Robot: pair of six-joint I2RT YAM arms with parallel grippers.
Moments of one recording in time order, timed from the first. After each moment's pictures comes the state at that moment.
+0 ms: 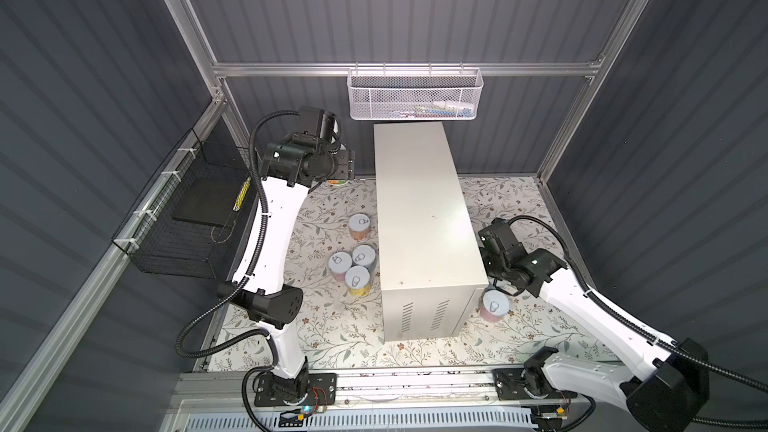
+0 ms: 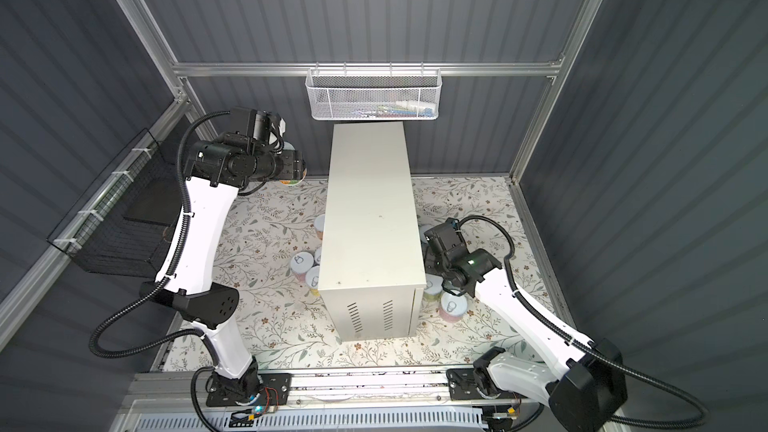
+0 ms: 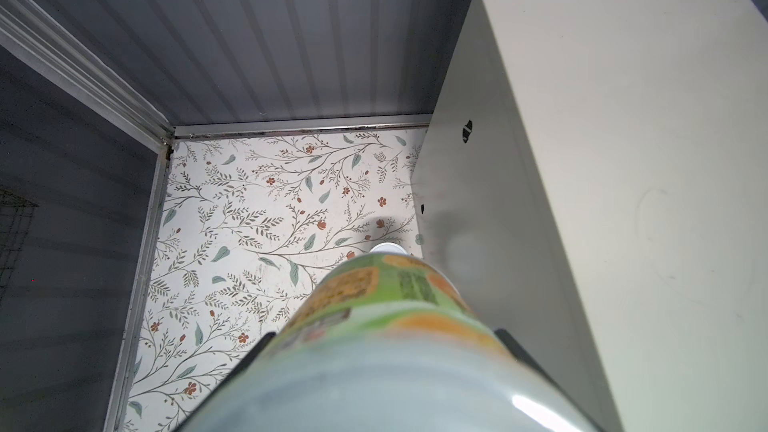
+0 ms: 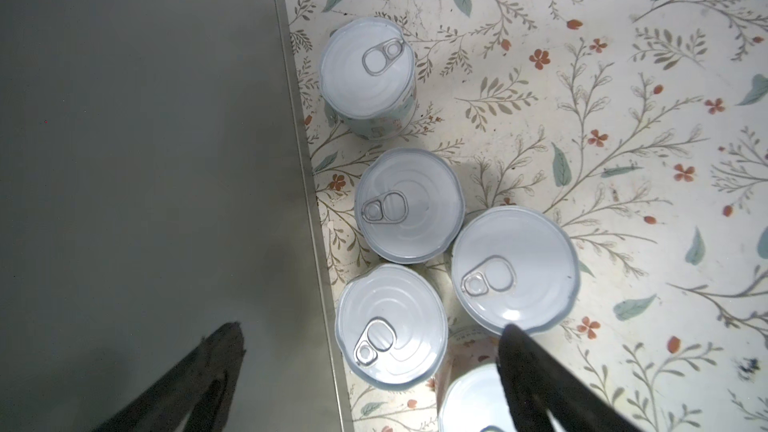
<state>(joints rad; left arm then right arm) -0.36 1.84 2.47 -1.36 -0.12 -0.18 0.57 1.15 0.96 -0.77 0.25 0.68</state>
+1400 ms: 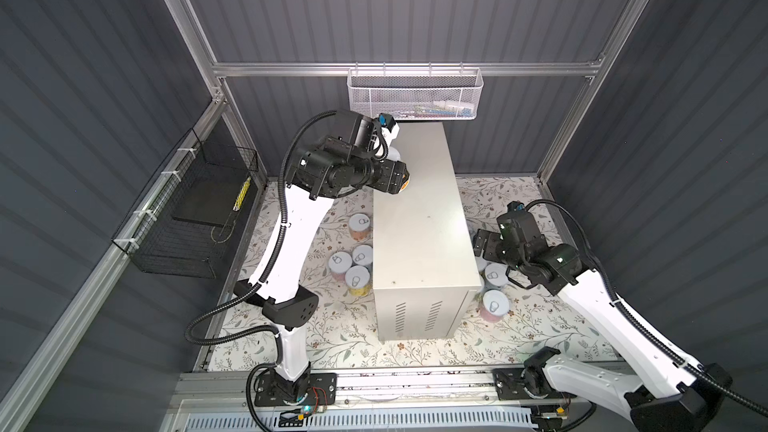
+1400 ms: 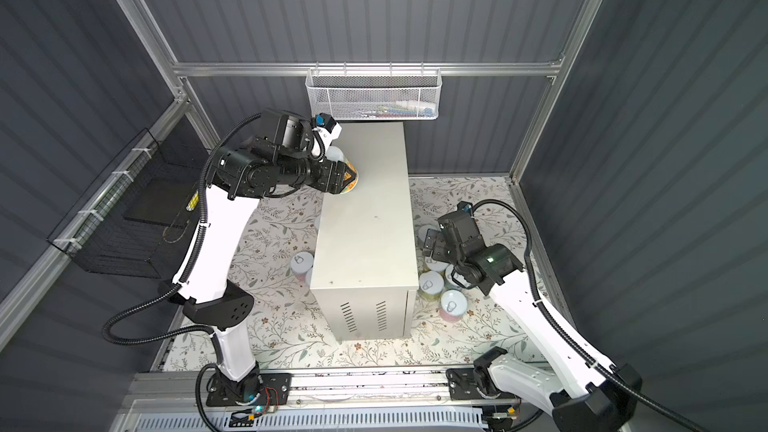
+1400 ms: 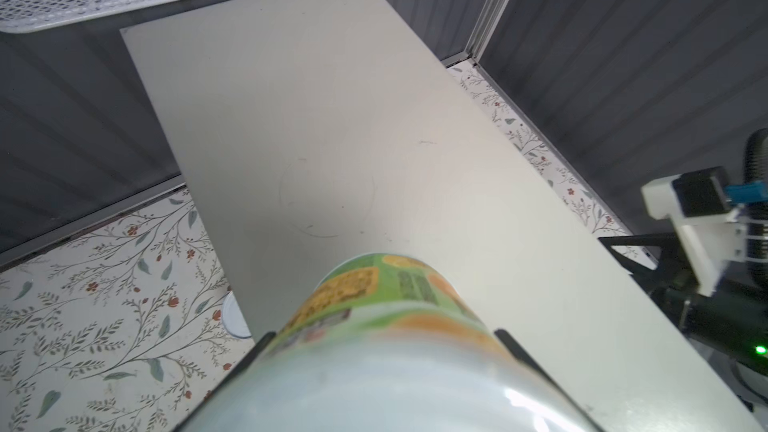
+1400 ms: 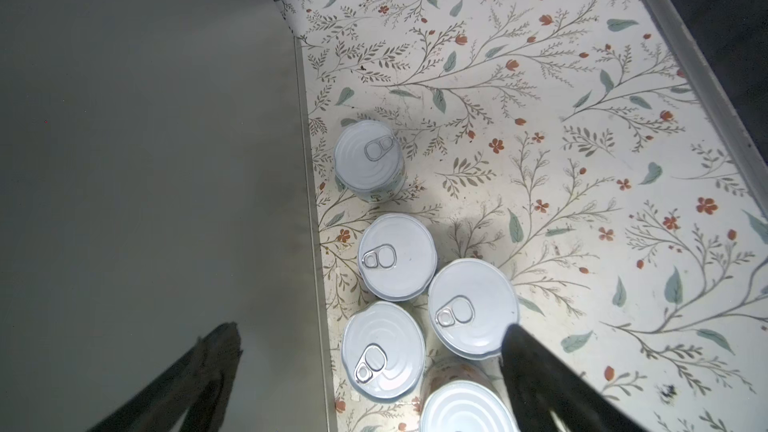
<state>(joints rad) -0.61 1.91 2.63 -1.38 0.09 -0.07 0.49 1.07 1.08 -0.82 0.30 0.58</state>
